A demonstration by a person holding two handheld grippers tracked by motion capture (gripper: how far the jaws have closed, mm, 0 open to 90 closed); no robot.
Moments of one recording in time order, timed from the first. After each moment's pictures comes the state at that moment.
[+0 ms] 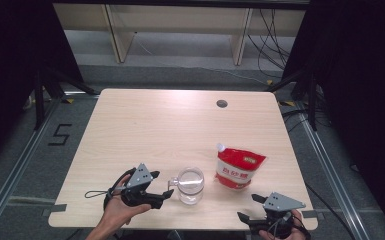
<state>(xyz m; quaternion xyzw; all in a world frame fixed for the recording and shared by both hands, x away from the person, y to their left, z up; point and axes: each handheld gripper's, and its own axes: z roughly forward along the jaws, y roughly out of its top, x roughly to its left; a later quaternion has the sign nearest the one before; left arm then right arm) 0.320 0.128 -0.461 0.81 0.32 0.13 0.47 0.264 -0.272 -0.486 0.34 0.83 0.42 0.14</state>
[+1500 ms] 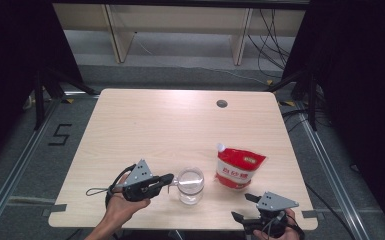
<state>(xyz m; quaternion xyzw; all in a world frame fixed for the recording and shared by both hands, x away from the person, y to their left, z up) 0.320 0.123 -0.447 0.79 0.28 0.13 0.53 0.265 -0.256 -0.484 0.33 0.83 0.43 0.14</state>
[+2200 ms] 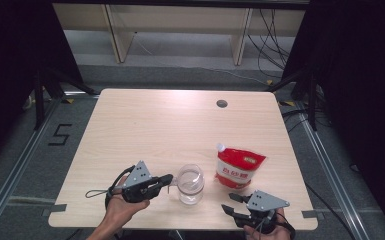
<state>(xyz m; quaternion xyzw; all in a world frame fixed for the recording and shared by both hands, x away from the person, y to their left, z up) 0.317 0.125 -0.451 0.79 0.29 0.14 0.53 0.269 -0.230 -0.477 0.28 0.82 0.47 0.16</state>
